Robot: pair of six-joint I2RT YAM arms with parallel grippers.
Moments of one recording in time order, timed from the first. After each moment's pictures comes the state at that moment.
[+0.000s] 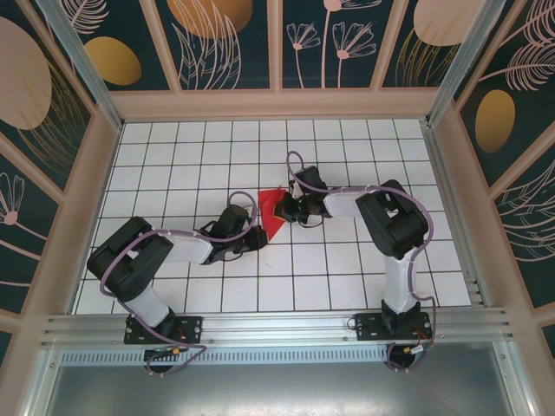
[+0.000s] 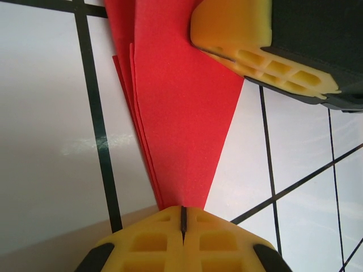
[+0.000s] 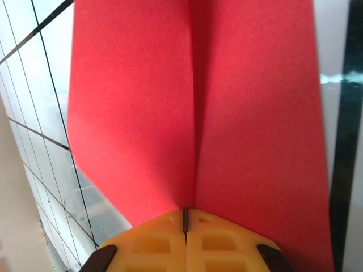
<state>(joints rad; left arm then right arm) -0.69 1.66 0.56 0.30 0.25 -0.80 0.58 2.00 1.09 -0.01 -0.53 0.85</state>
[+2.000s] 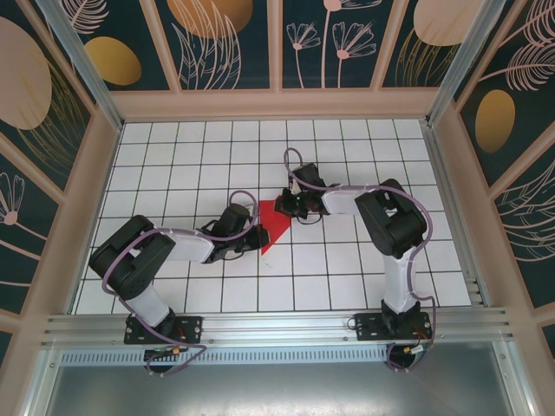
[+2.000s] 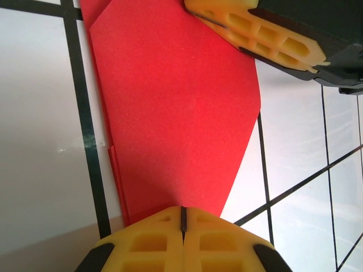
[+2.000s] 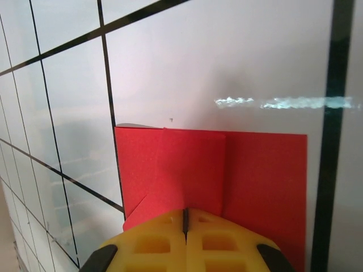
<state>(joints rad) -0.69 1.67 0.57 0.32 0.26 -0.82 0.58 2.02 1.13 -0.02 -0.45 0.80</state>
